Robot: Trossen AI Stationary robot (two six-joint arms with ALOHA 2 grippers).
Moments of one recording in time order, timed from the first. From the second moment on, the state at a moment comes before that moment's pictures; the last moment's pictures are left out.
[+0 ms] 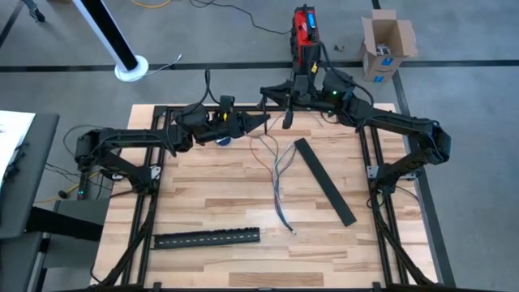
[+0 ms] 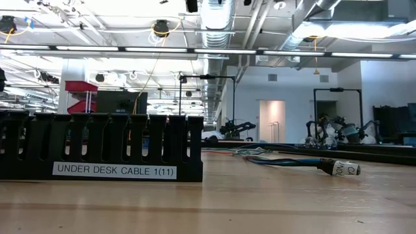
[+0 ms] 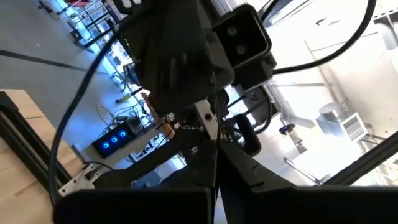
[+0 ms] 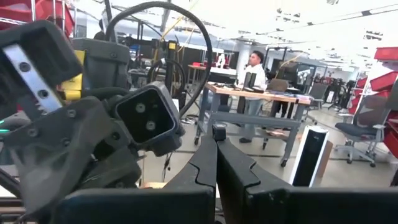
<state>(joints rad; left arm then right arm) 0.17 1.38 1.14 0.48 -0.01 -1.00 -0.37 1.46 1.36 0.24 -0.21 -0.14</state>
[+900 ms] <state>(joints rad) 0.20 1.38 1.14 0.49 0.02 -1.03 -0.36 1.46 1.36 0.20 -0.21 -0.22</state>
